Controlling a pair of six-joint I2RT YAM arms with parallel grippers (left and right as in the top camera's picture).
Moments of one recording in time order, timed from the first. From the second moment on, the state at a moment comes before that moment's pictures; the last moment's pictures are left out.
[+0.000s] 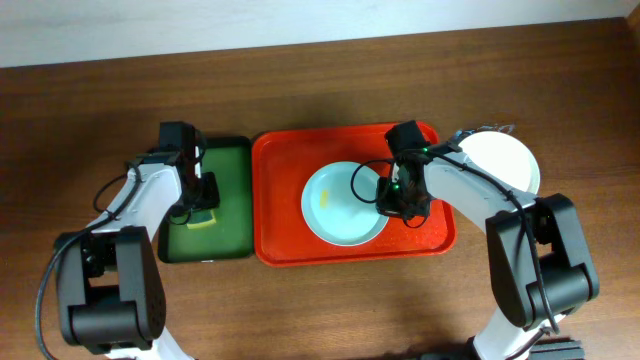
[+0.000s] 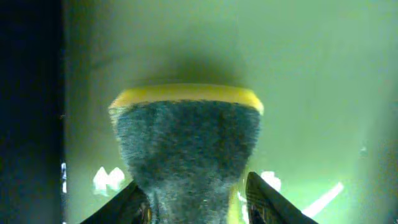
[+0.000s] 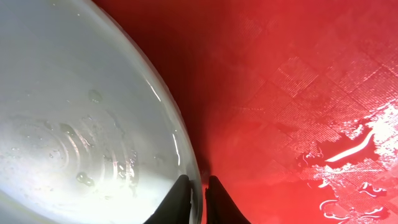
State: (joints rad) left arm -0.03 1.89 1.20 -0.69 -0.06 -0.18; right arm 0.25 1.84 1.10 -0.74 -0.18 0.47
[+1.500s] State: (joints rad) left arm -0.09 1.90 1.57 -1.08 -0.01 -0.16; right arm 0.25 1.84 1.10 -0.73 -0.23 0.41
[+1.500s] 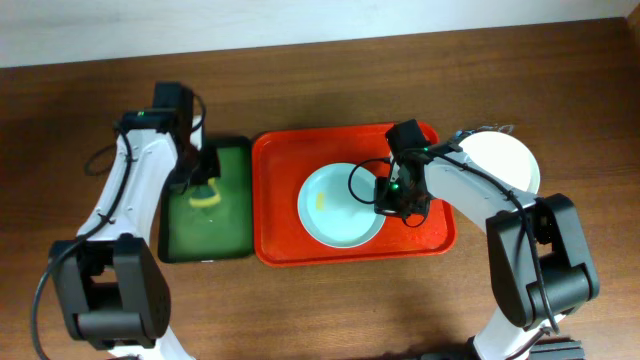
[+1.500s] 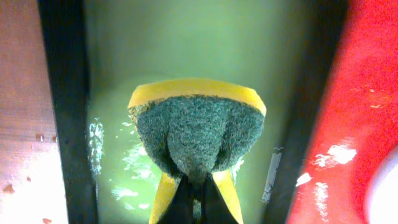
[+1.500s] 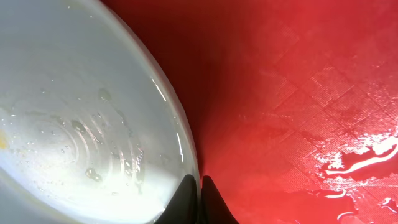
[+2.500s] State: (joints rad) left arm -0.48 1.92 1.41 -0.77 0.12 -0.33; right arm 0.30 1.84 1.10 -0.65 -0.30 0.47
